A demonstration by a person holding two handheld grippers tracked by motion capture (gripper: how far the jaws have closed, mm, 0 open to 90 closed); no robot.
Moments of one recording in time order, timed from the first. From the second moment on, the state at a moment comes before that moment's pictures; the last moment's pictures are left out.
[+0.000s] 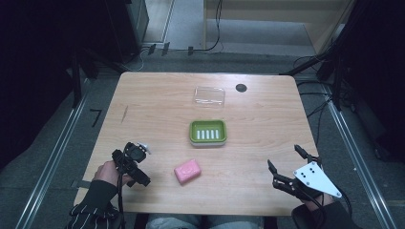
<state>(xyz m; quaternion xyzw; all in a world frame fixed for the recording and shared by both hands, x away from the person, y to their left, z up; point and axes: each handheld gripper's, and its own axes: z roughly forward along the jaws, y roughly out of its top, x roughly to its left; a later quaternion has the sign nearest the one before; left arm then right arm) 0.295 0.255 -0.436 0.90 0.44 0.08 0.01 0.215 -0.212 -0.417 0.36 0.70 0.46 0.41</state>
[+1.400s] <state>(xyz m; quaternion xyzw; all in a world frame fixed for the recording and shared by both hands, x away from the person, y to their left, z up) 0.291 0.194 -0.423 0.93 0.37 0.05 0.05 0.216 -0.210 -0.417 0.36 0.71 0.45 0.41</state>
